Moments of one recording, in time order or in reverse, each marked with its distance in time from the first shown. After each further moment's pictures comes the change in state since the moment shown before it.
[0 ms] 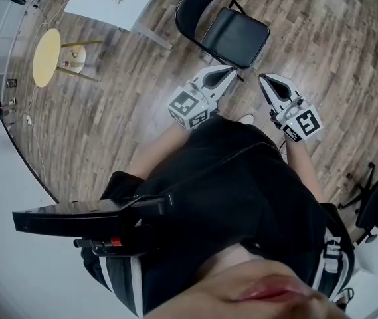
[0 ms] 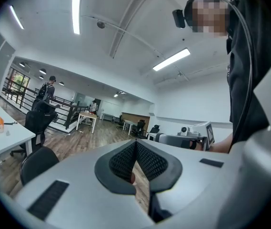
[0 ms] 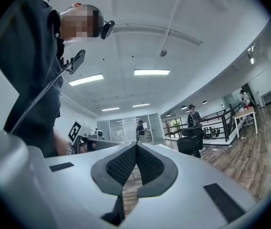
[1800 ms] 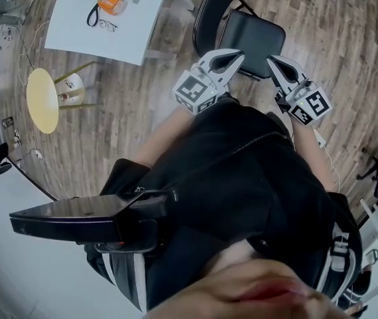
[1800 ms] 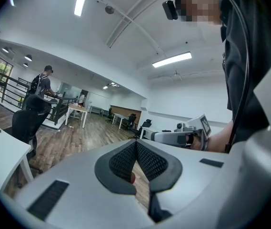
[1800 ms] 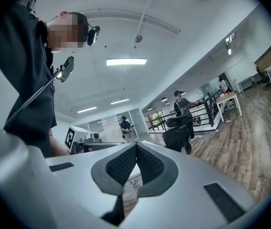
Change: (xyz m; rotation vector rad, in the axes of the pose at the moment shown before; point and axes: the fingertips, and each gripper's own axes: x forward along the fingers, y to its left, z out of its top) left arm 0.016 0.291 0.025 -0.007 0.085 -0.198; right arm 0.261 -0.130 -0.043 0.167 0.052 -0.219
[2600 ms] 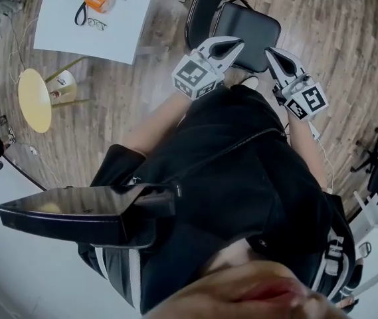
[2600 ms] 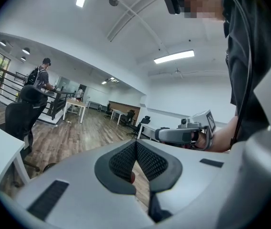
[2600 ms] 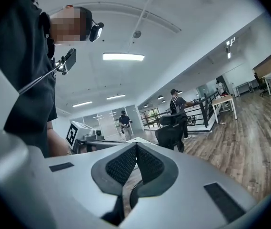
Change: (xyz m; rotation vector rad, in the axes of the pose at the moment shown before) left arm 0.034 0.022 -0.015 -0.012 0.041 -0.037; right arm 0.003 -0.027 -0.004 -0.049 0.035 -0.066
